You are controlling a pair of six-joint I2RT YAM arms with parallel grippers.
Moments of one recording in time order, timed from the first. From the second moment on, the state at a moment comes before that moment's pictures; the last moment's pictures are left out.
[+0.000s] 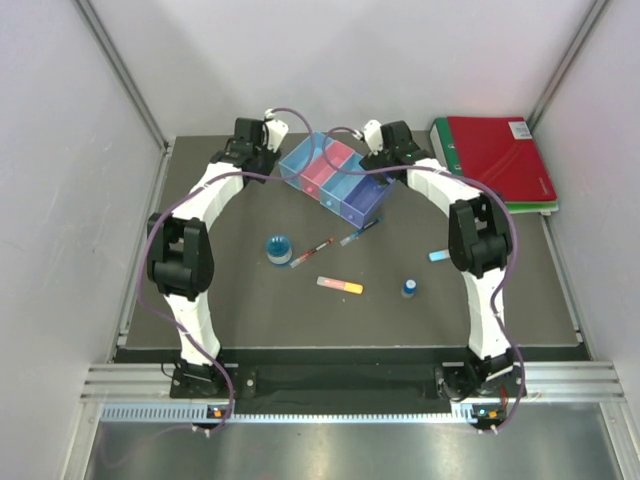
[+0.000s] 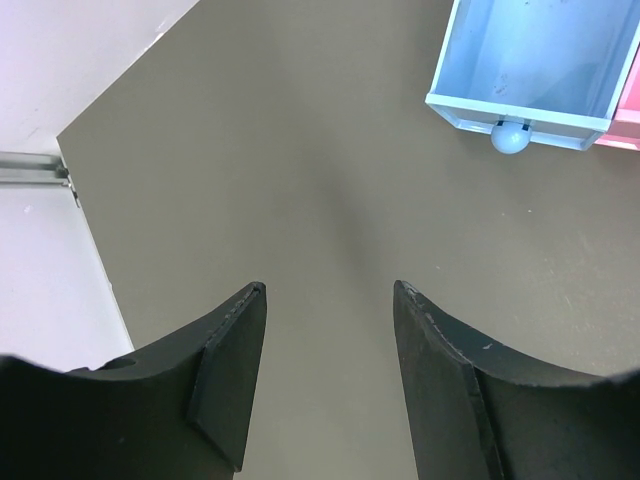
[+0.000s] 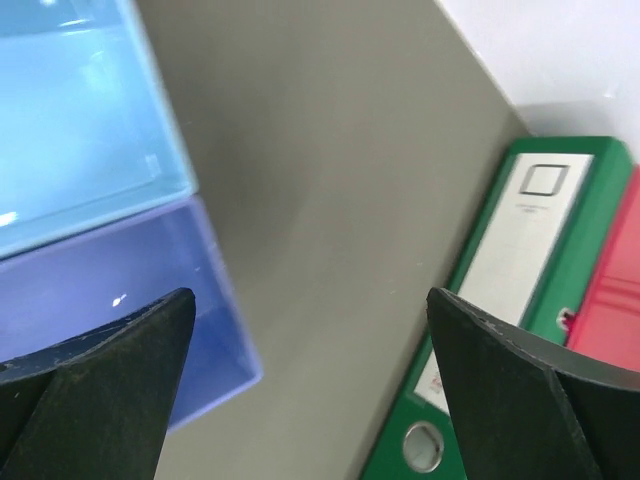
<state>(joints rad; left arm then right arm) -0.22 1.95 1.66 -0.39 -0.16 0.44 0.37 2.22 1.83 -0.29 0.23 -0.55</state>
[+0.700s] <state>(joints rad) -0.23 2.13 1.83 -0.20 -0.07 0.42 0.39 2.00 1.82 -0.45 -0.07 -0.44</state>
